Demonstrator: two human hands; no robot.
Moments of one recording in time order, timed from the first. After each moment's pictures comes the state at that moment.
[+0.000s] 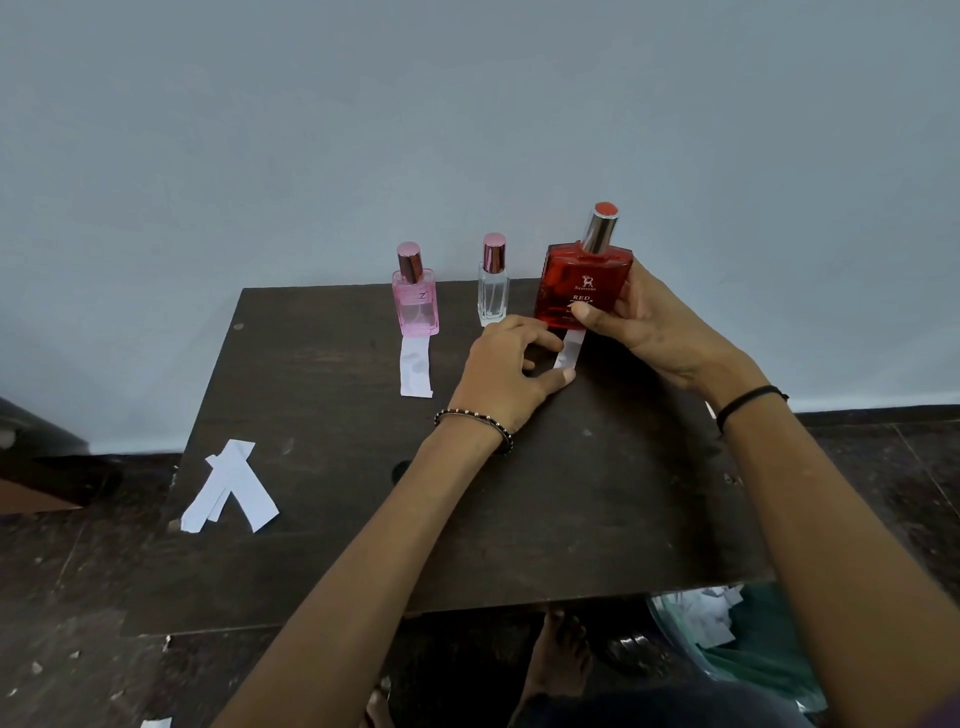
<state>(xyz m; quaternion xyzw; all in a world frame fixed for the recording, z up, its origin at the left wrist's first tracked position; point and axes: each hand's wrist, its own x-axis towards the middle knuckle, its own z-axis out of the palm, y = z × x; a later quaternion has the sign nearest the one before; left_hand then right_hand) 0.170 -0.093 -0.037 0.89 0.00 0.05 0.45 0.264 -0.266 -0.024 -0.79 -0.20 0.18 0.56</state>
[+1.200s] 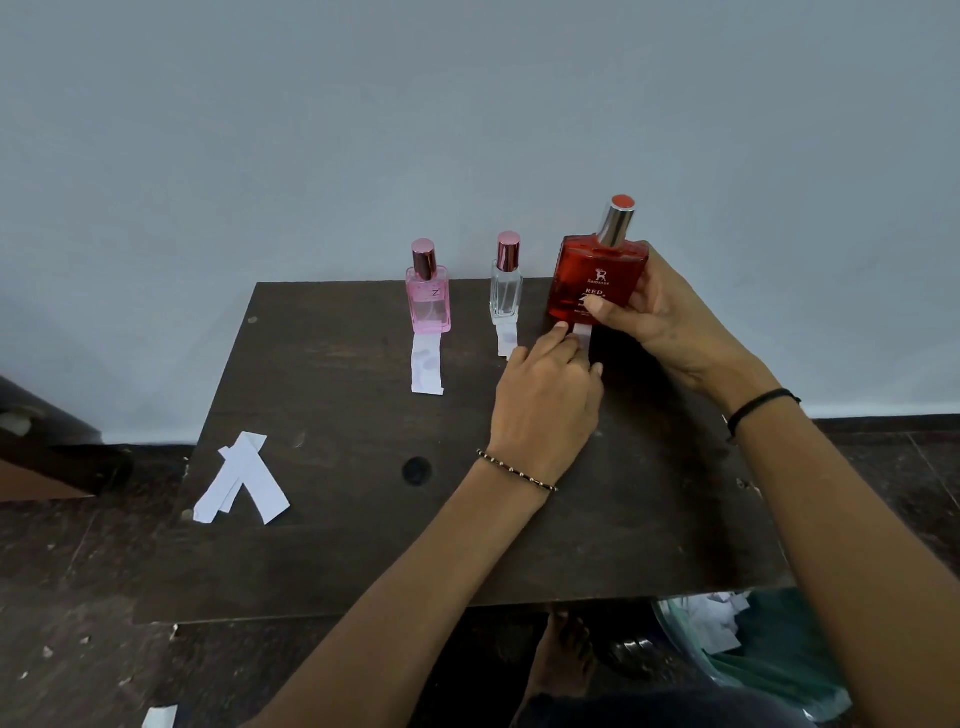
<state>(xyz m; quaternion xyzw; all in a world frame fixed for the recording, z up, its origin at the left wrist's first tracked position) 0.158 -0.132 -0.049 0.97 -0.04 0.14 0.21 0.268 -0.266 -0.029 -0.78 -0.18 0.13 0.58</state>
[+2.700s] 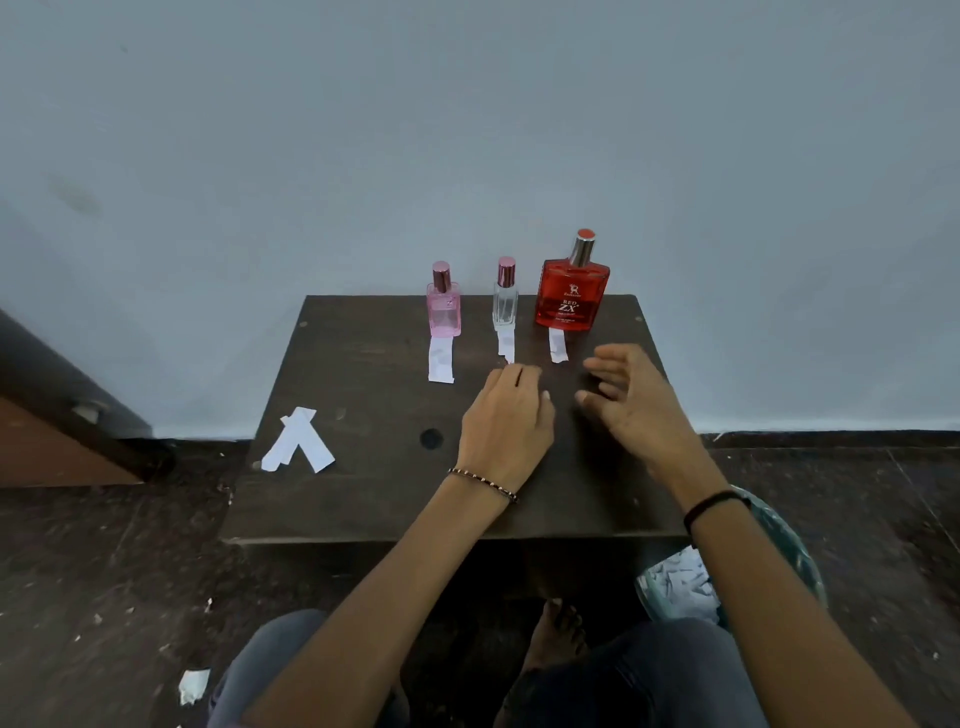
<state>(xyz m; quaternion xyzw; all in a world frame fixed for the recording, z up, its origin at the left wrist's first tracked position) 0.089 -0.125 -0.025 0.95 0.05 0.15 0.27 0.149 -0.268 -0.014 -0.87 -0.05 0.10 0.48</state>
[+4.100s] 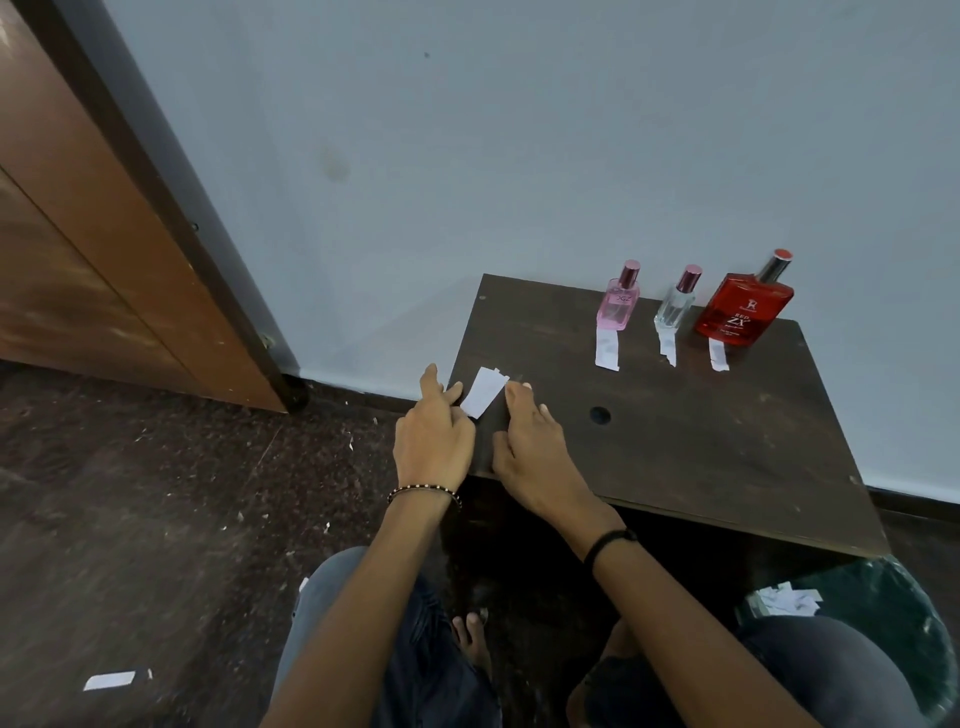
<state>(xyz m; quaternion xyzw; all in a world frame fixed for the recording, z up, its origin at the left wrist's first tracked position) -0.062 0.051 -0.018 0.84 0.36 0.14 0.39 -0.009 -0.058 -0.022 -0.89 -0.30 0.17 0.31</state>
